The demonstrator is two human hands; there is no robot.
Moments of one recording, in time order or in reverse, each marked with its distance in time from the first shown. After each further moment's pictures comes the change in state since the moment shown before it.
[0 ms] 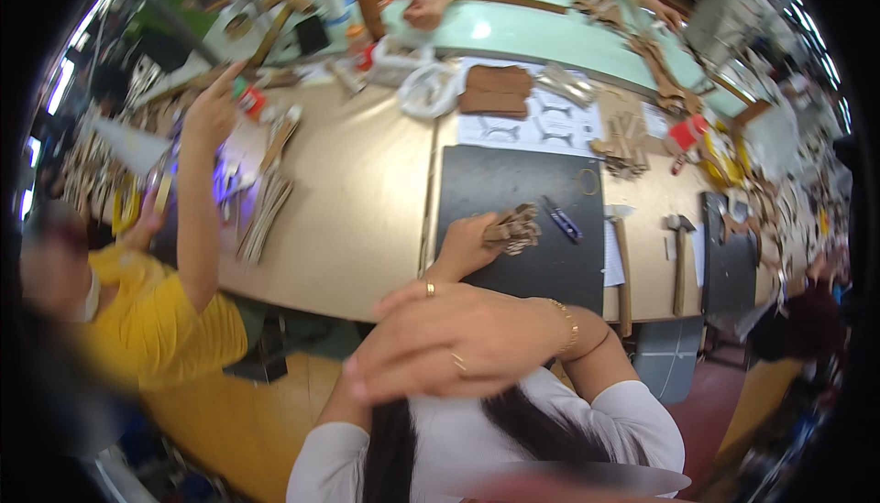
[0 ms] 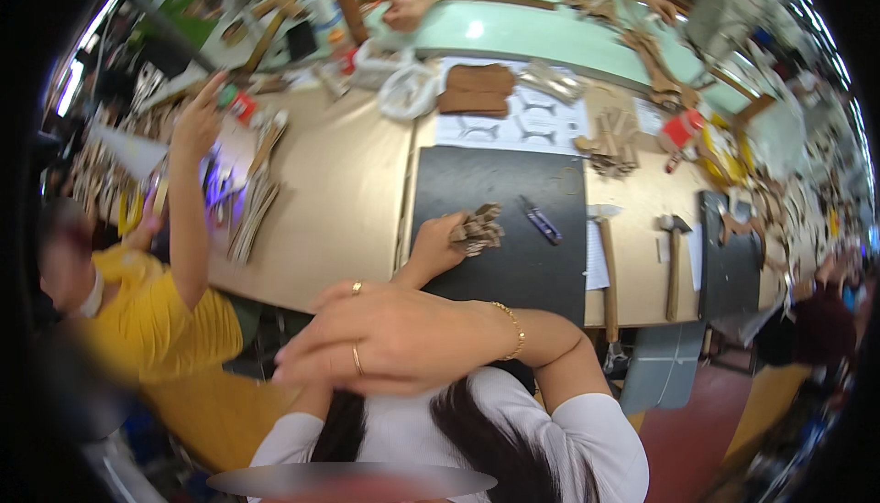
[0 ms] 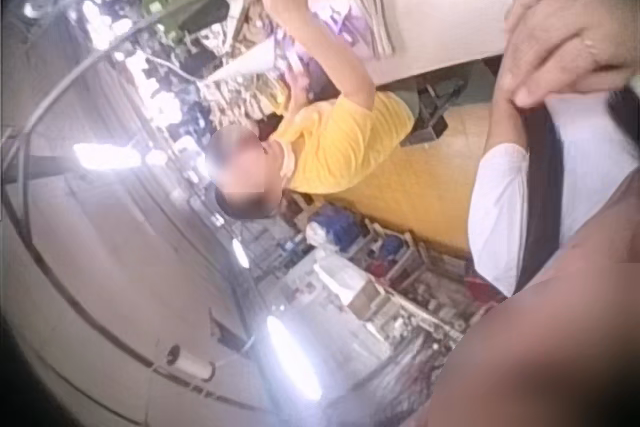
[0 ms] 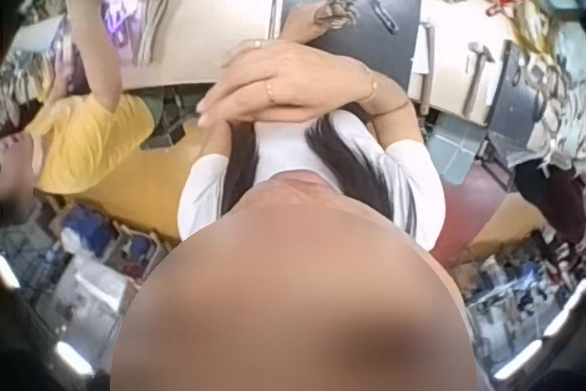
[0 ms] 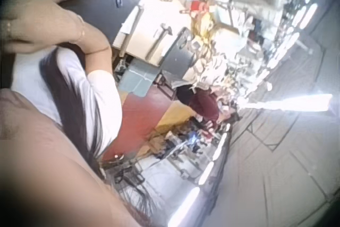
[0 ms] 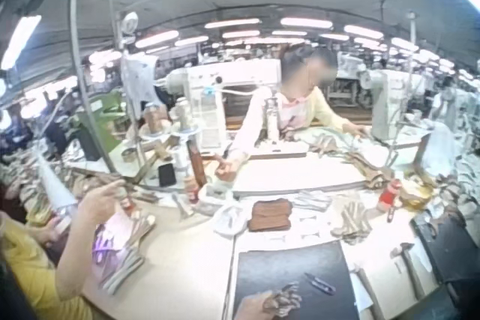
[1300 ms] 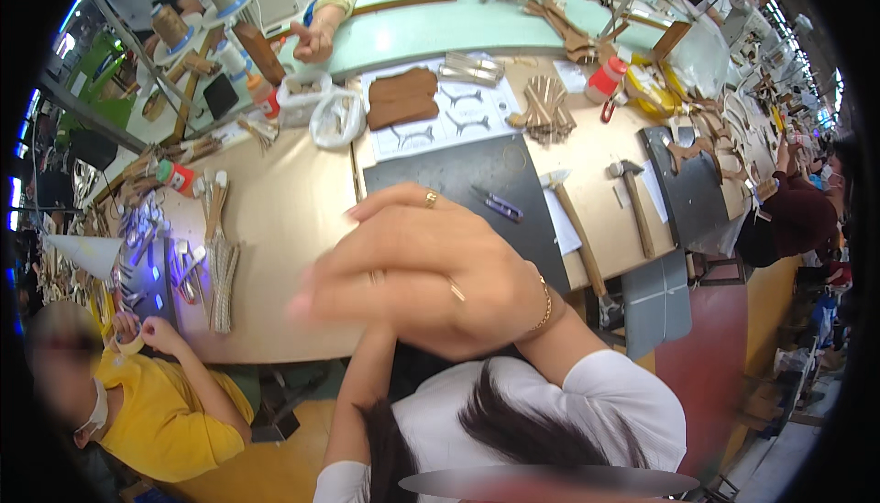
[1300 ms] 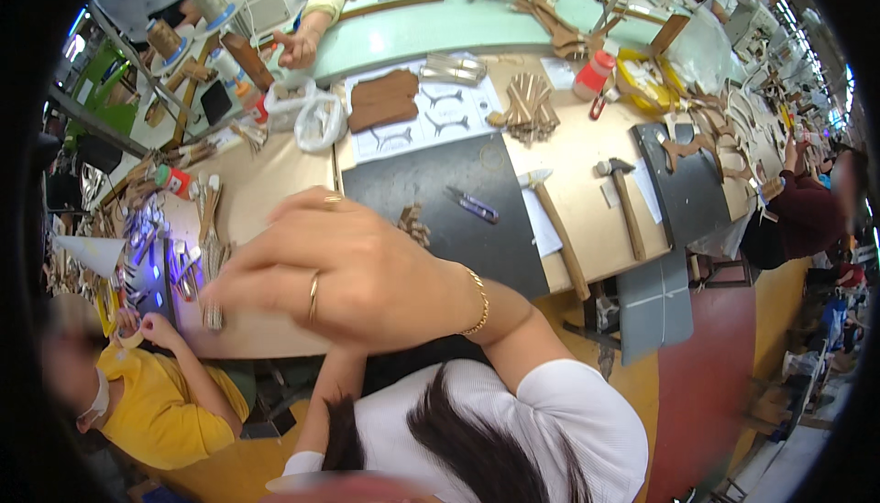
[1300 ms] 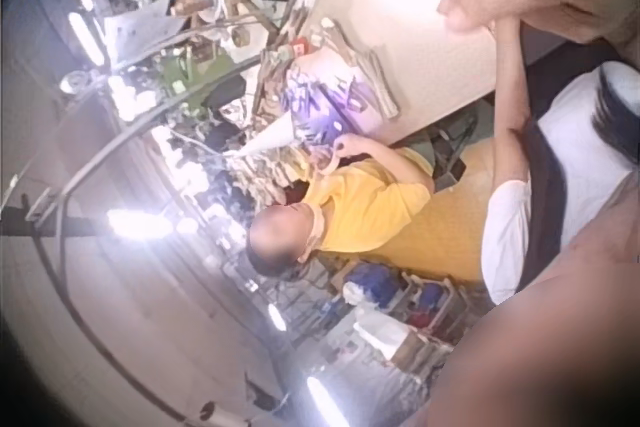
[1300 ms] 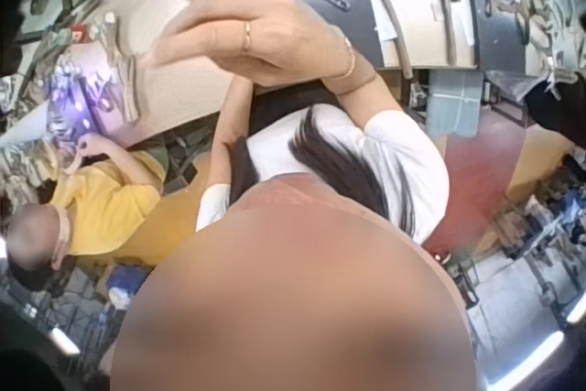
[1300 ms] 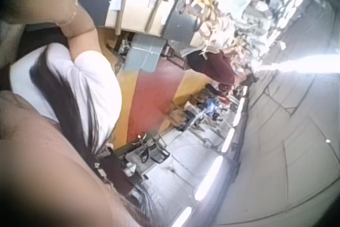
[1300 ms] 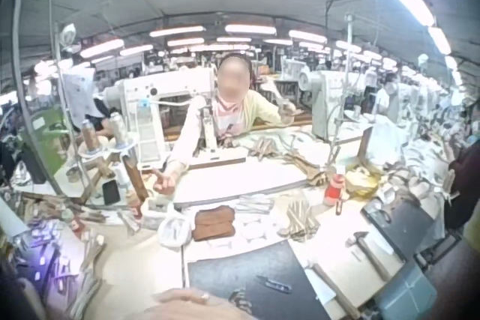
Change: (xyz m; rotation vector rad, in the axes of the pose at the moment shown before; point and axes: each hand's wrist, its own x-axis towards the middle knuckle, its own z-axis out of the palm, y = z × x) left_hand 0.004 -0.003 -0.005 0.003 -0.085 -0.048; right_hand 0.002 -0.026 -0.046 -0.518 0.461 0.118
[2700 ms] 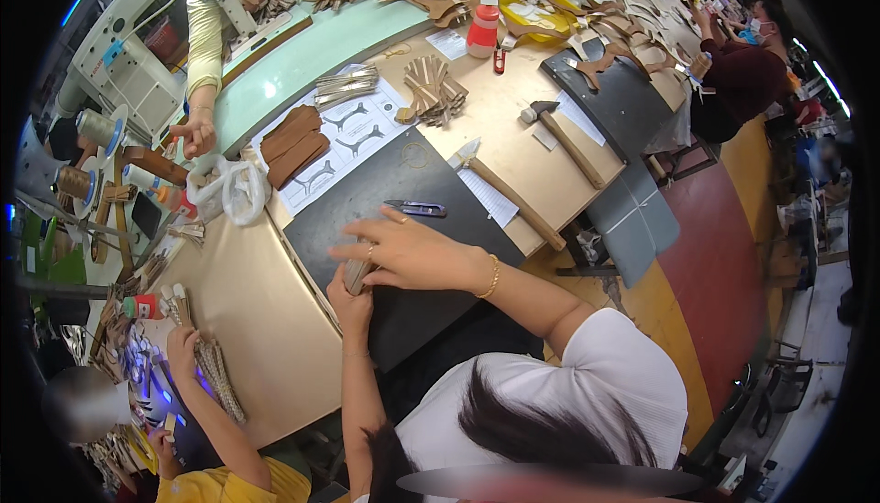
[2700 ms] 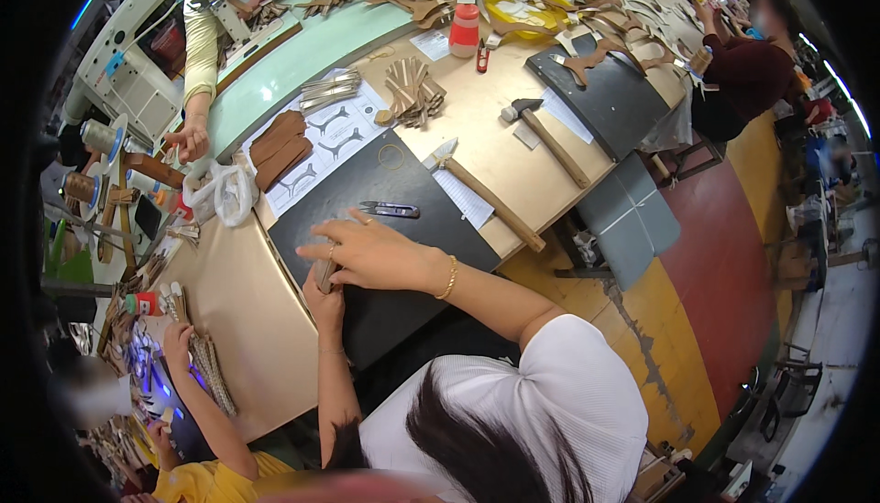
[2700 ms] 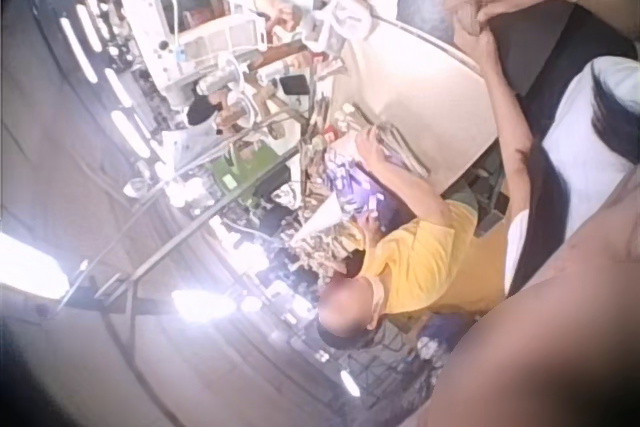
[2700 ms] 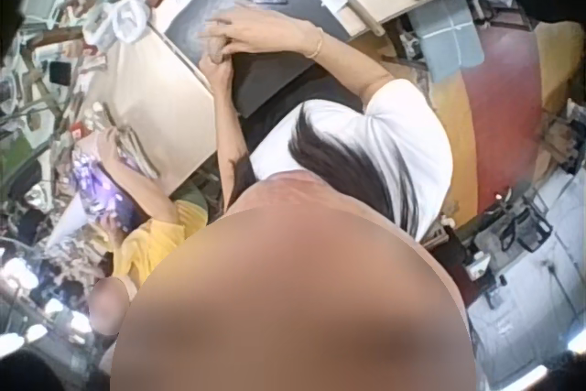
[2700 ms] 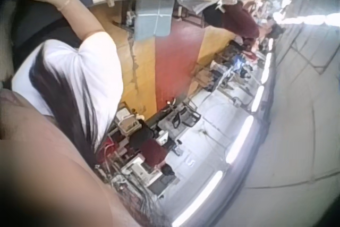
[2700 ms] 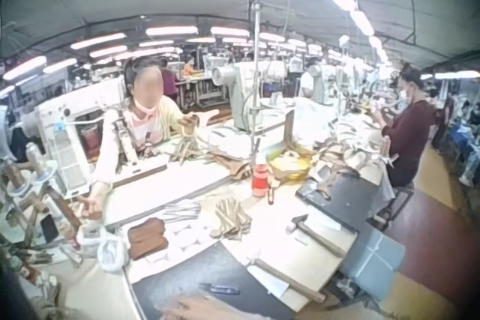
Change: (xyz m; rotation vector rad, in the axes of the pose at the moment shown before) left_hand -0.009 -0.003 0.001 -0.233 0.068 0.043; right_hand -0.139 0.074 -0.007 -0.495 -0.294 0.601
